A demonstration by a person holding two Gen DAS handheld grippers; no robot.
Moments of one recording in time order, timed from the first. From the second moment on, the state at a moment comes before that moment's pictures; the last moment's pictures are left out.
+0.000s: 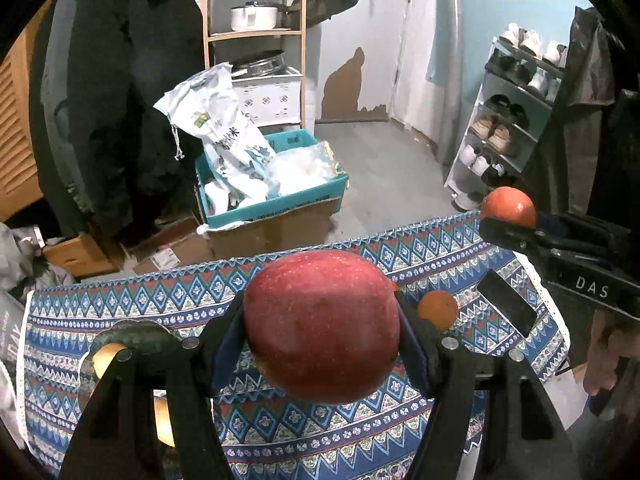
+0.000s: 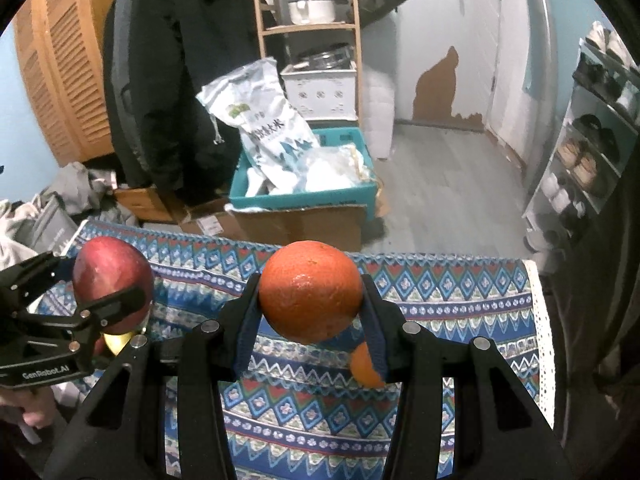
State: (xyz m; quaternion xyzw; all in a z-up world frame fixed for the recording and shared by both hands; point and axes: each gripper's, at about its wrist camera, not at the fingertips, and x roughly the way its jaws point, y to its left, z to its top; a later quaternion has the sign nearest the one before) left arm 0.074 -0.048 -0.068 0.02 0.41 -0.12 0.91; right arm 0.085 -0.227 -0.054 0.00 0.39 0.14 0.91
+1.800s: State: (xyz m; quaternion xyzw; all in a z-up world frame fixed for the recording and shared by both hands) left arm 0.047 0.182 -0.144 -0.11 0.48 0.05 0.87; right arm 0.118 0.035 -0.116 -0.06 0.47 0.31 0.82
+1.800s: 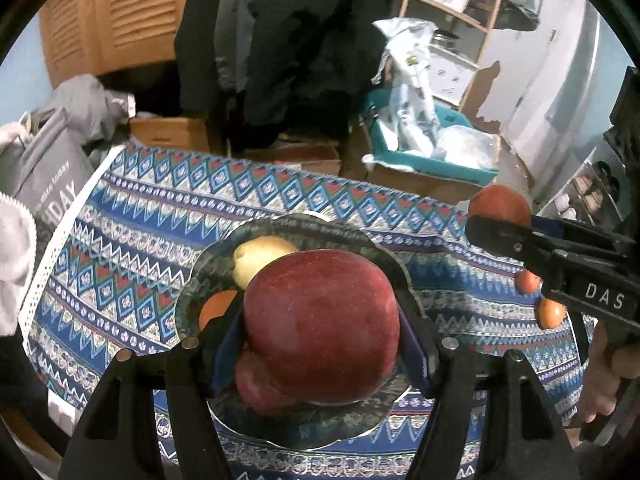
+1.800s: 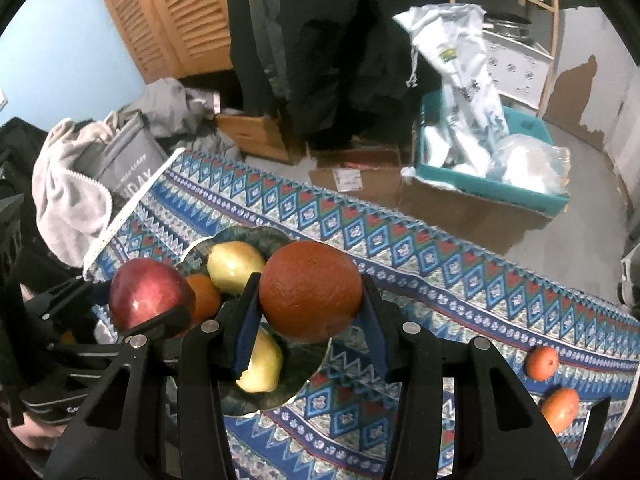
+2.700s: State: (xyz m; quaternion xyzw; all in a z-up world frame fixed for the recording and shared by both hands) left arm 0.056 0.200 -0.199 -0.15 0.53 0.06 0.83; right arm 0.127 0.077 -0.197 -0.08 0.55 0.32 0.77
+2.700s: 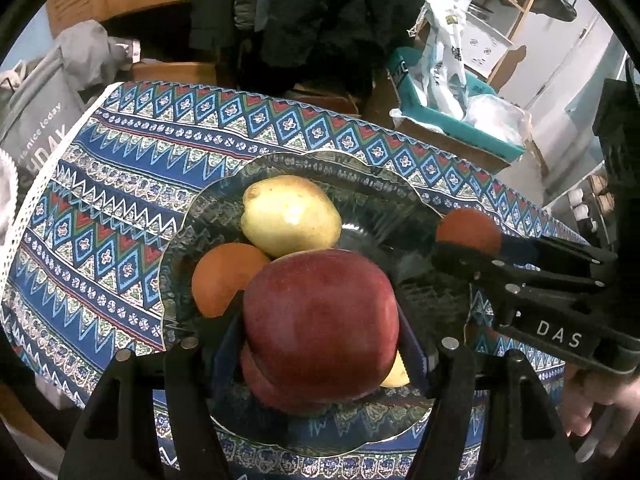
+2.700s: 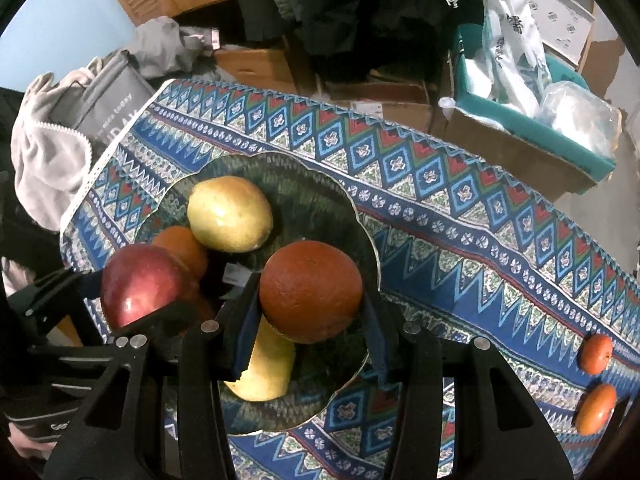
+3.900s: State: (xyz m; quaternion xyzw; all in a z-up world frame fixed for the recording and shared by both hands) left arm 0.050 0.162 -0.151 -0.09 0.49 0.05 0.86; right arm 0.112 0.017 -0.134 -0.08 0.49 0.27 0.83
